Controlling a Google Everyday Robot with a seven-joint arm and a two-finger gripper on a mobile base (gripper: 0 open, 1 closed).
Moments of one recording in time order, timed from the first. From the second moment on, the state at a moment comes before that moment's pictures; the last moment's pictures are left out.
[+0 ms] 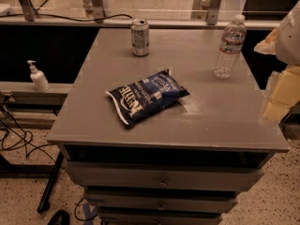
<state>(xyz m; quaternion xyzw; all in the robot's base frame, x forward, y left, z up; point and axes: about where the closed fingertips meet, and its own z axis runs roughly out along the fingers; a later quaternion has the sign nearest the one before) 0.438 -0.217 0.977 -0.60 0.78 -0.03 0.16</state>
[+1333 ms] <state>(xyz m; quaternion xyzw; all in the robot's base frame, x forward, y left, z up) 0.527 -0.261 0.953 -0.58 0.77 -0.09 0.23</state>
